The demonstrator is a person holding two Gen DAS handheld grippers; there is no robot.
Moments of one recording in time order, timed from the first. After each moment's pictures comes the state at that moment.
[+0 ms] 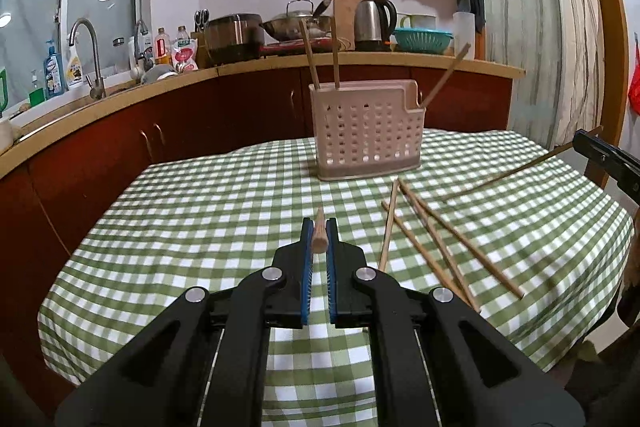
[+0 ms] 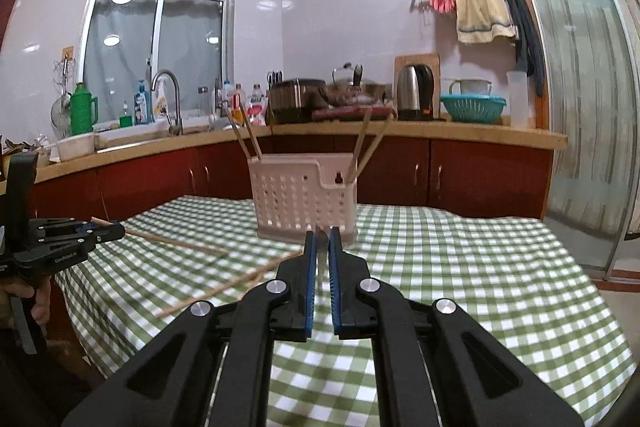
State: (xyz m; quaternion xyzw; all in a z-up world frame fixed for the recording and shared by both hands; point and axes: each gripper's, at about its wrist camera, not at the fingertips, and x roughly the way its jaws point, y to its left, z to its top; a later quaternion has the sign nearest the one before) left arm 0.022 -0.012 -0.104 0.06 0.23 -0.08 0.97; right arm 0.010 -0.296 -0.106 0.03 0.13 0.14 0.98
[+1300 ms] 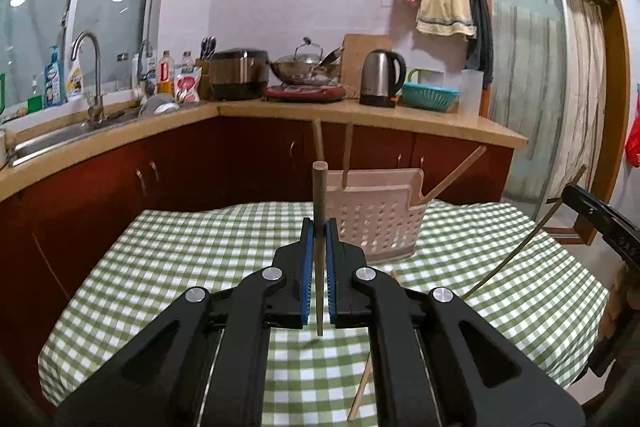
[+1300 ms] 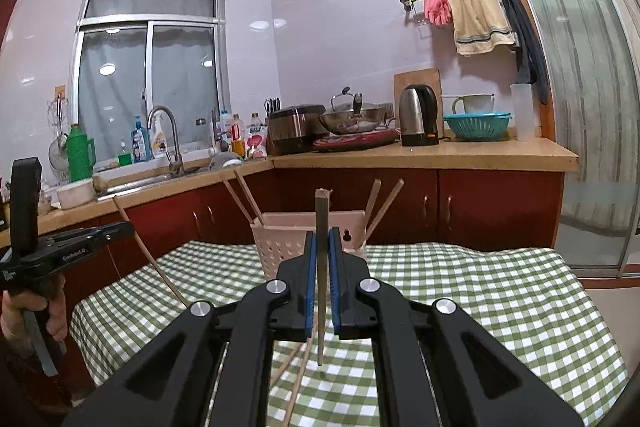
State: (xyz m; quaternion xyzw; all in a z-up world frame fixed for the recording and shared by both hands) left arm 0.067 -0.007 -0.023 0.01 0.17 -0.10 0.98; right arm 0.047 -0.298 -0.046 0.07 0.10 0.14 0.98
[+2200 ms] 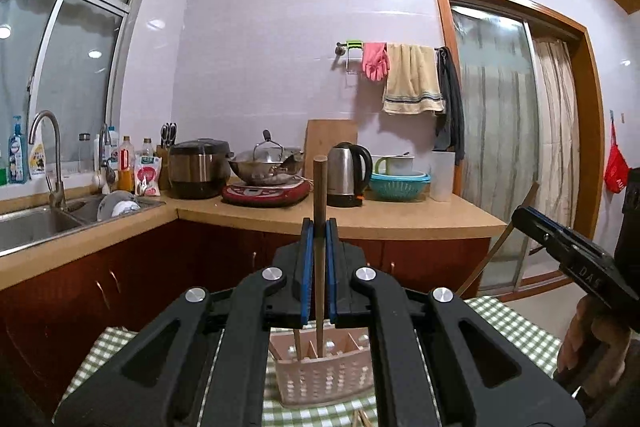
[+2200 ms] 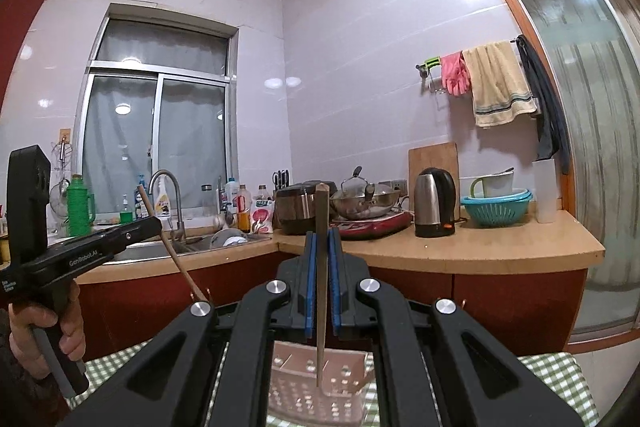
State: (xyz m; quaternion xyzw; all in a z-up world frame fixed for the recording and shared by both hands) left arm 0.141 -0.060 0.087 0.01 0.04 -0.15 0.99; right arm 0.127 -0.297 0.044 0.07 -0.01 0.16 0.99
